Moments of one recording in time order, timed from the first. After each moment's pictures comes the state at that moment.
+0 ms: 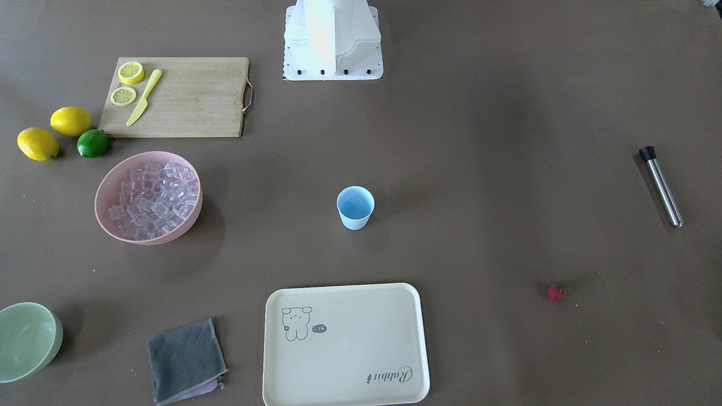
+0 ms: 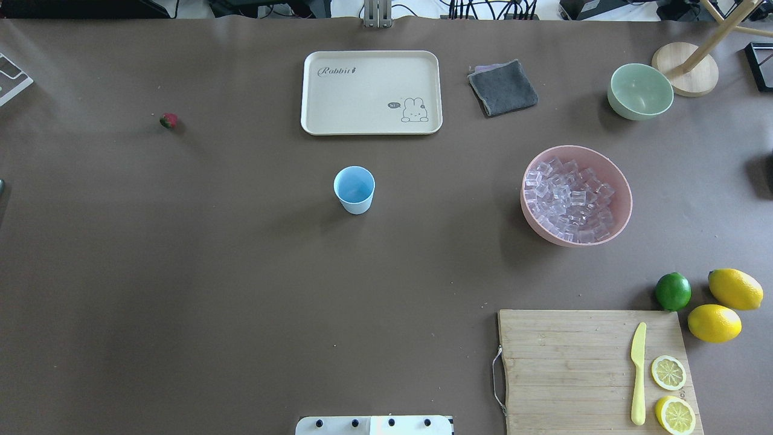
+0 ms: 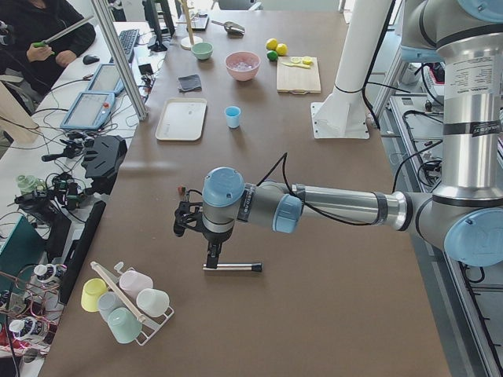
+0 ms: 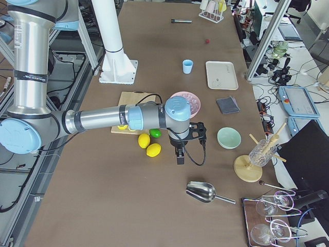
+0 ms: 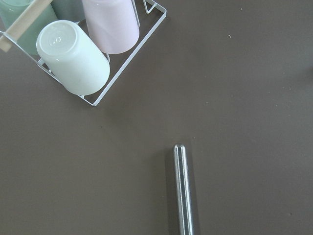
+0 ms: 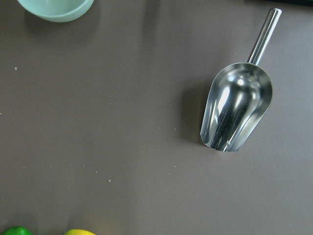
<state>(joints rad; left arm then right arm) -1.60 -1.49 -1.74 -1.73 -2.37 -0.12 1.57 -1.69 1.86 -1.62 2.33 -0.02</state>
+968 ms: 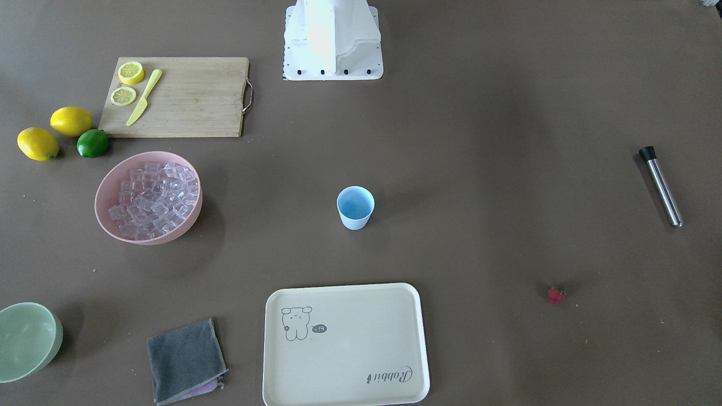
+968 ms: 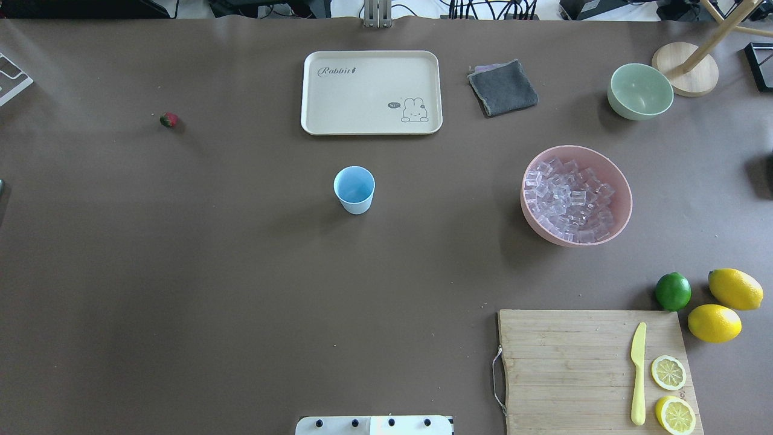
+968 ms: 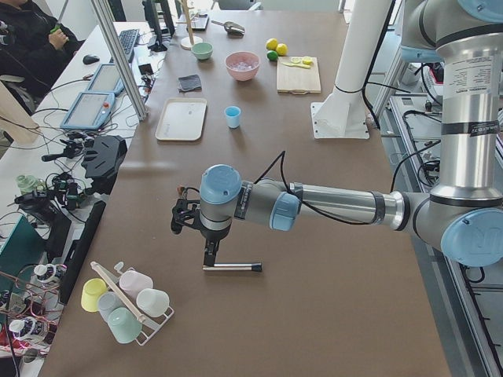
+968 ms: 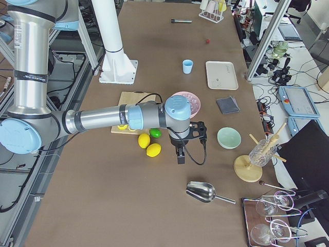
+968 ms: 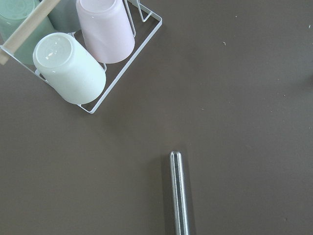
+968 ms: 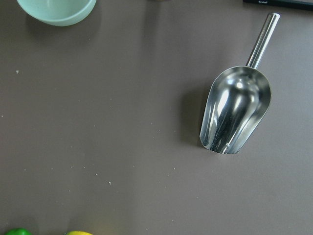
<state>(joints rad) -1.60 -1.50 -1.73 -1.72 -2.37 -0.11 1.57 -1.68 1.87 -1.62 2.33 -0.02</state>
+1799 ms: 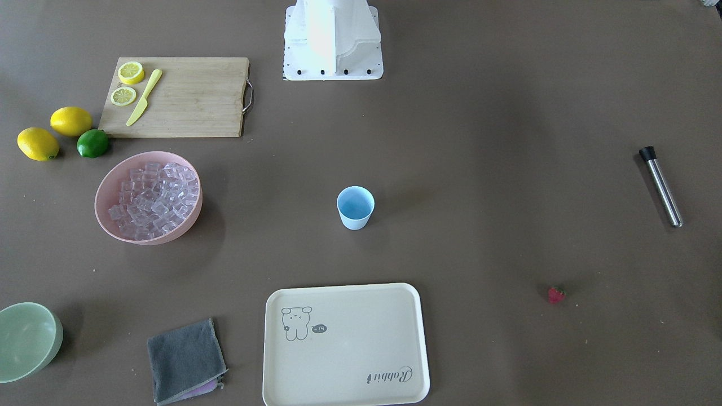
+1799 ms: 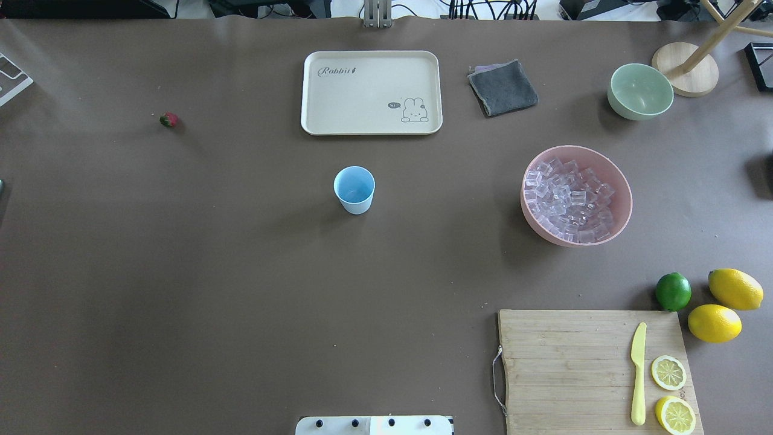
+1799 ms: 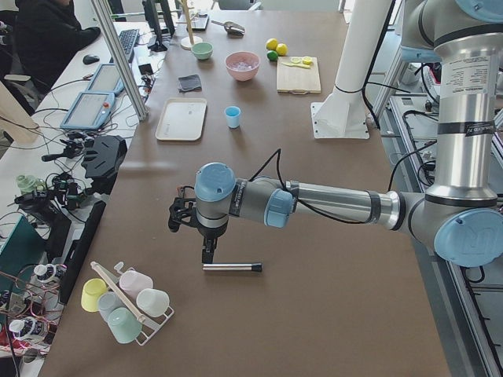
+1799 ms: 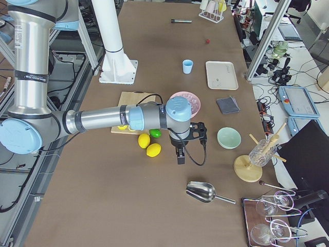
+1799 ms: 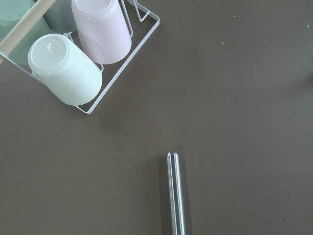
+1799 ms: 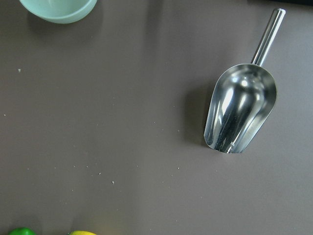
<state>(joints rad) -1.57 -1.54 -1.71 -1.68 -2.37 -0.12 1.56 -1.67 1.86 -1.62 2.35 -0.02</state>
